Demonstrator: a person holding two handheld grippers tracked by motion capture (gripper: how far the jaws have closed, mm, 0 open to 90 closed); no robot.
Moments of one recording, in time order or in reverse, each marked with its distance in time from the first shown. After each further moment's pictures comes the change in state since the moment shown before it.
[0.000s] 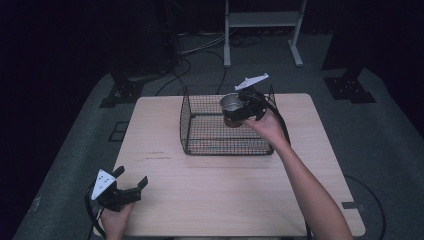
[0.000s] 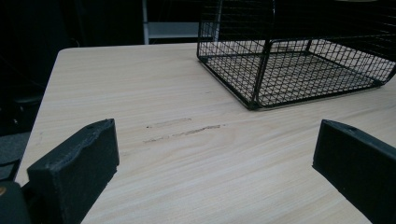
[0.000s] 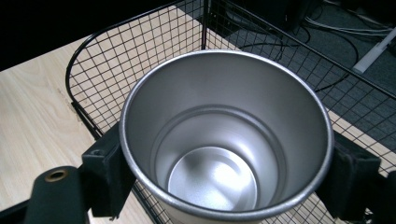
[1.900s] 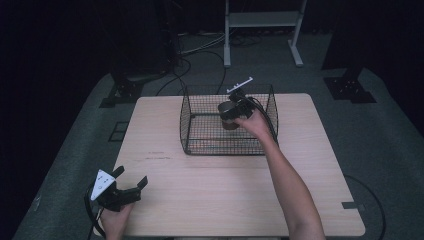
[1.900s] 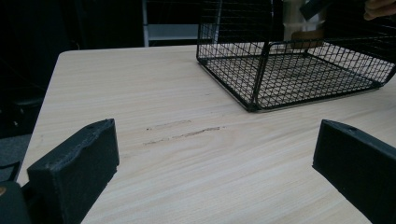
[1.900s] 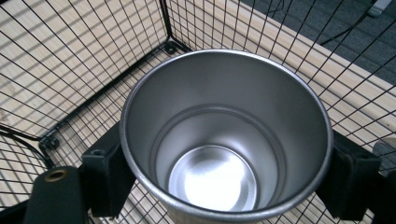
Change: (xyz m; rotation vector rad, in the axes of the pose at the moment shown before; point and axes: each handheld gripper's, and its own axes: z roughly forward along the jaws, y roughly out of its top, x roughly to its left) left arm 0.000 0.001 -0.001 -0.009 0.001 -0.002; right arm -0.035 -0.015 0.092 0.158 -0.013 0.110
